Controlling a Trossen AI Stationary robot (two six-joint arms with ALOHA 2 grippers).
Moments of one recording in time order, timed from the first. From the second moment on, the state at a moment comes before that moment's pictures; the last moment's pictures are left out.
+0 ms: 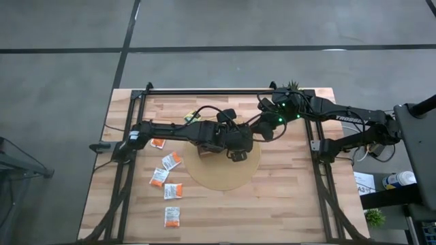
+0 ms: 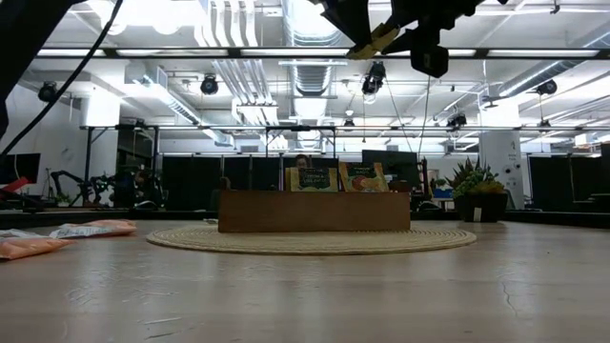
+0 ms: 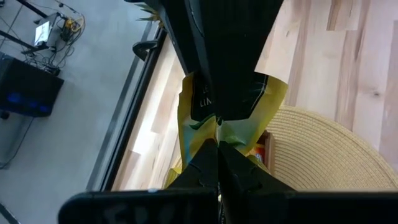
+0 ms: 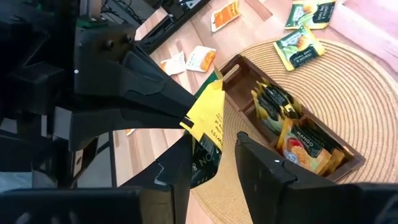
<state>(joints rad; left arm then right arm) -0.12 2.11 2.32 -1.12 -0.62 -0.10 -0.27 1.19 1.09 -0.53 -0.35 0.55</state>
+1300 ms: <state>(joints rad) -0.16 1.87 2.30 -1.28 -0.47 -0.40 -0.22 1.19 1.09 -0.54 -0.36 0.43</state>
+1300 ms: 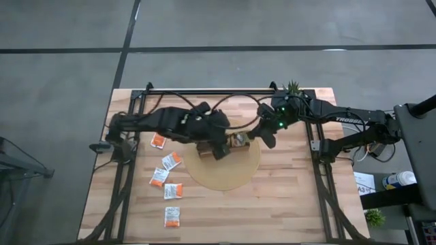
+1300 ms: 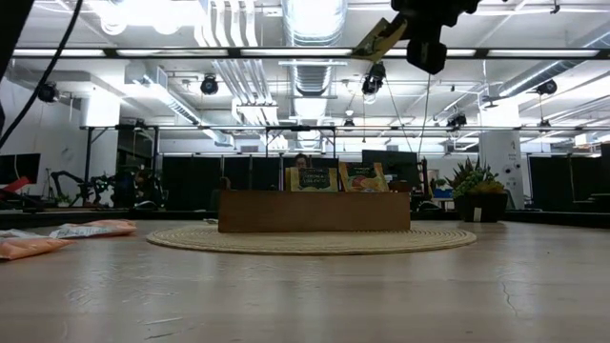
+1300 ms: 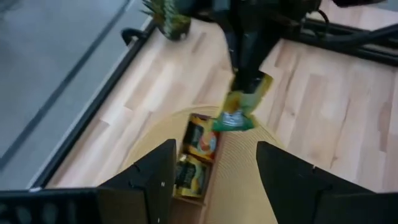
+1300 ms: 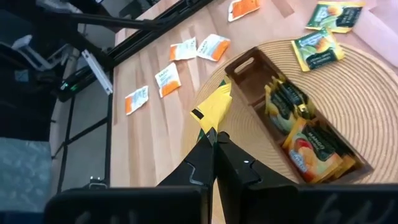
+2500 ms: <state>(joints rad) -0.20 1.42 1.68 -0.94 -0.41 -0.58 -0.10 1.57 1.58 -0.75 -0.43 0.09</state>
